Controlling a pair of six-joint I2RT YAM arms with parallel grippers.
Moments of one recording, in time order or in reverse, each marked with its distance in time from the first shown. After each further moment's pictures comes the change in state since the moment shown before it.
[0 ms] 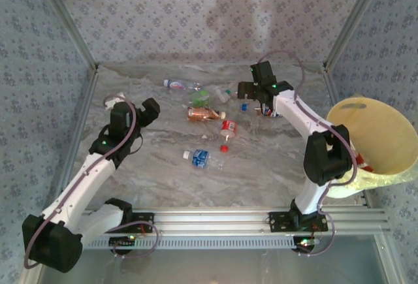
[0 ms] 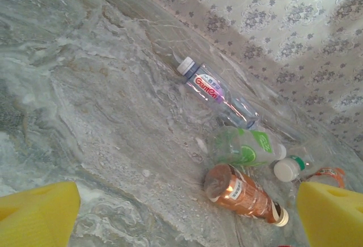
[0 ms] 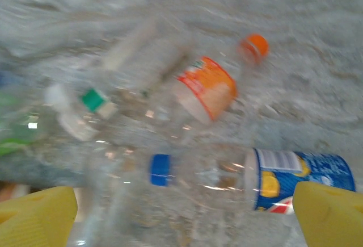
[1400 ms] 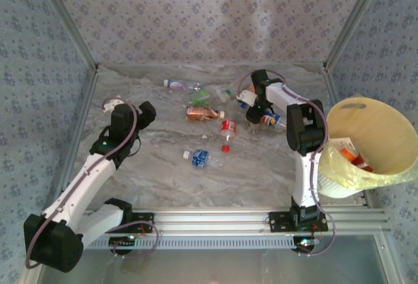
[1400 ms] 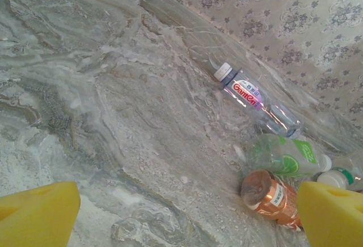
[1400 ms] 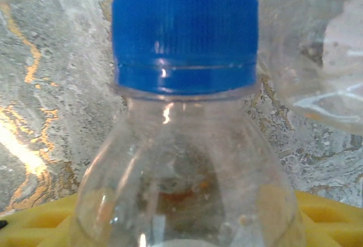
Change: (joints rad) left arm 0.020 0.011 -0.022 -0.023 -0.084 0.036; right arm -0.093 0.399 0.194 -0.225 -0.177 -1.091
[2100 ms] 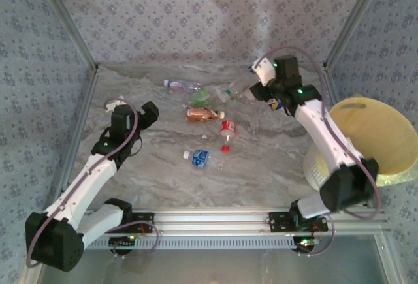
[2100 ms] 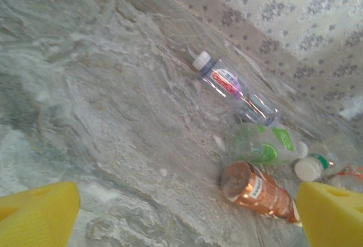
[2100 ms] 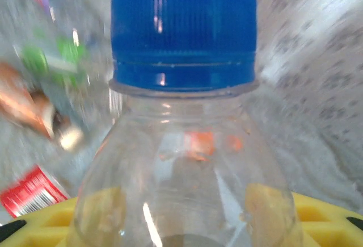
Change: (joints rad) left arm 0.006 0.019 -0.032 0.080 0.108 -0.004; right arm 0.046 -0.755 -0.254 0.243 -0.076 0.380
